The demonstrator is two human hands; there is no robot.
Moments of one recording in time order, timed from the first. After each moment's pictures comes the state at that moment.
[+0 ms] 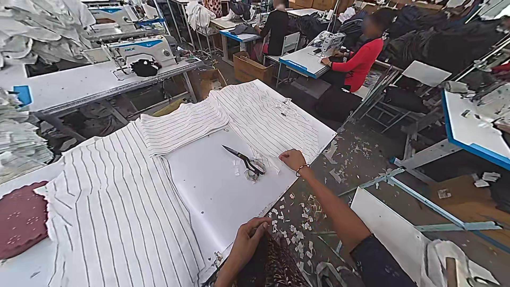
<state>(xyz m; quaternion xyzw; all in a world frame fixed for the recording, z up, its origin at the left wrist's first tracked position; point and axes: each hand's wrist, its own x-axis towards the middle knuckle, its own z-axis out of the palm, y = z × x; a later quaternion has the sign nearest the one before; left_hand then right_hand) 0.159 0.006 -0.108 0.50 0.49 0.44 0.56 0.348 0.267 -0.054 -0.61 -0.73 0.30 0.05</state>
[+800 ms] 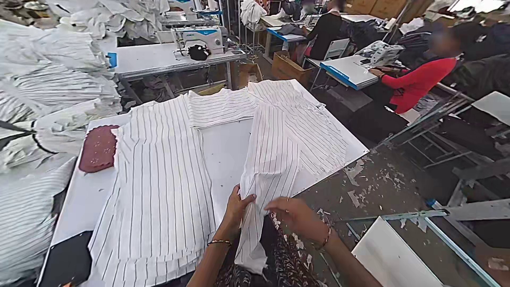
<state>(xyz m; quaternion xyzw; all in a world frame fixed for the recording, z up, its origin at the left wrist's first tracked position) 0.128 0.016 -0.091 0.16 0.61 0.57 0.52 0.327 0.085 -0.017 -0.20 -0.88 0.40 0.16</state>
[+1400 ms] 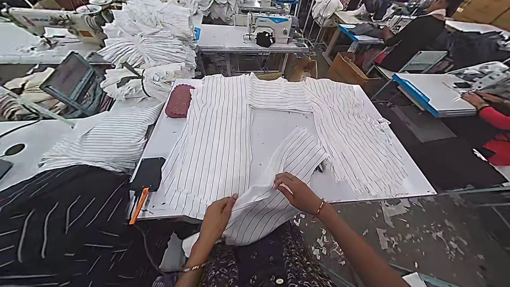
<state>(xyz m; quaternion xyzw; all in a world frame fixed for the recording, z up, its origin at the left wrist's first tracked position) 0.081 -0.140 -0.088 0.24 0.84 0.38 0.30 0.234 0.117 -0.076 -0.03 -0.93 0.36 0.07</state>
